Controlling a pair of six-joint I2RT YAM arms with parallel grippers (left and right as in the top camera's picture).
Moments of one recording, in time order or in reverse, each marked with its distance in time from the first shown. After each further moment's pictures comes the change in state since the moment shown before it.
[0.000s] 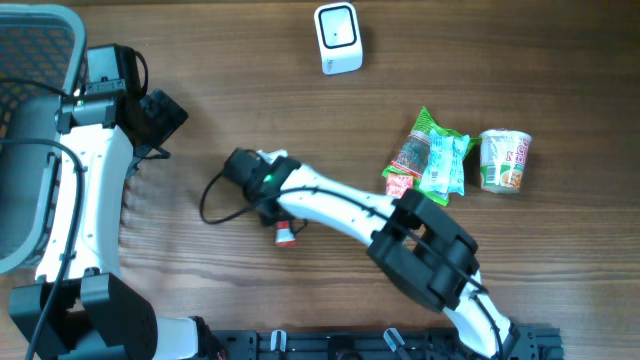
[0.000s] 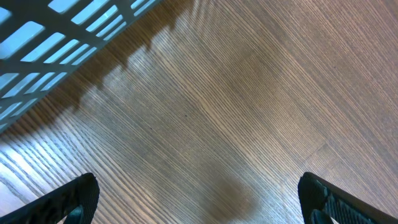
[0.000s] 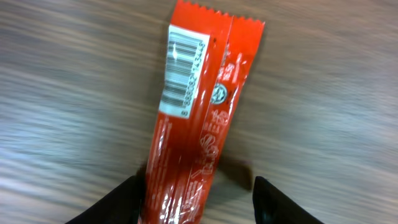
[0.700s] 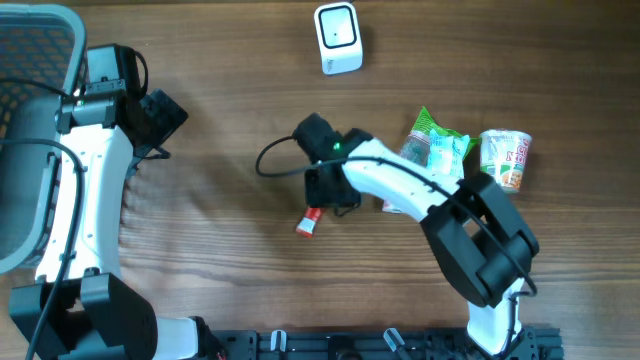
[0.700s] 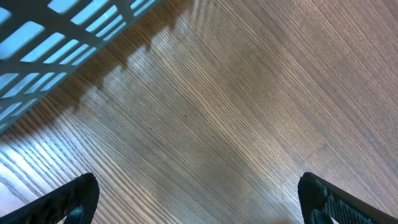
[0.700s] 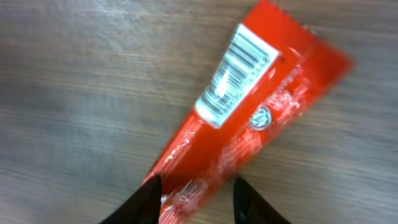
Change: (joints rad) left arm 0.000 0.000 0.000 0.000 0.000 0.000; right arm -0.233 -0.175 -0.265 0.116 -0.285 0.048
